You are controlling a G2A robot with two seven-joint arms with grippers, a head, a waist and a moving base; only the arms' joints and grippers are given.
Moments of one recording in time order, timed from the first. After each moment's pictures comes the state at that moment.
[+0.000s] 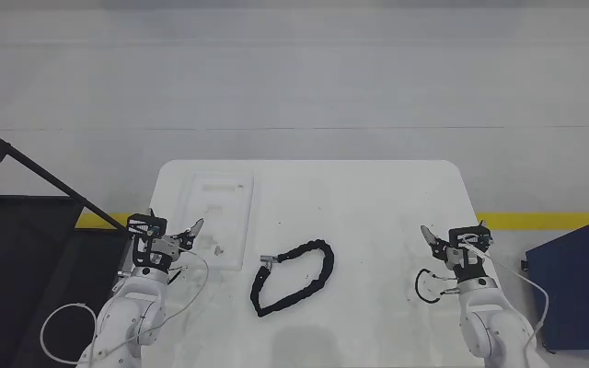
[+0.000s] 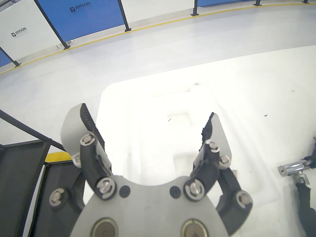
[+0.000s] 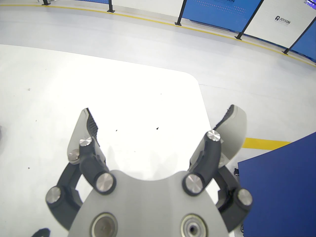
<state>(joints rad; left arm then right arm) 1.73 -1.15 -1.60 -1.80 1.33 0.00 0.00 -1.73 -1.15 1.60 -1.80 -1.33 0.00 0.00</state>
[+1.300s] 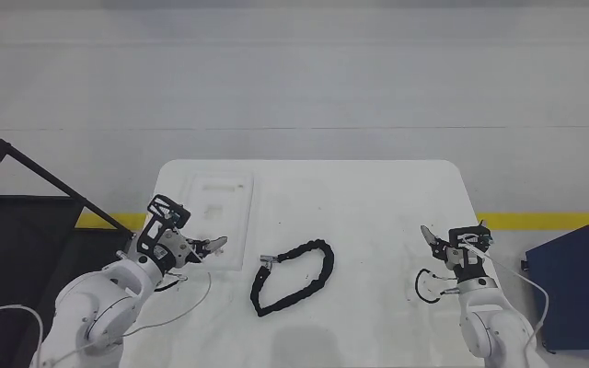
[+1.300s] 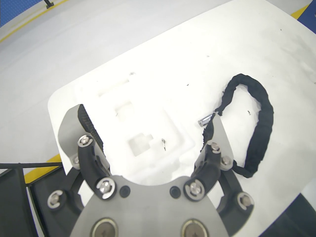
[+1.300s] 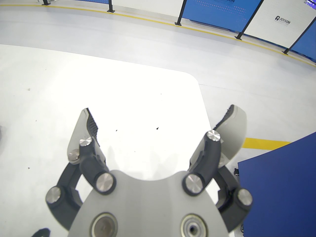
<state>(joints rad) 1.72 -1.11 -1.72 -2.13 1.05 -0.43 -0.68 -1.73 -1.15 1.60 -1.80 -1.33 0.00 0.00</state>
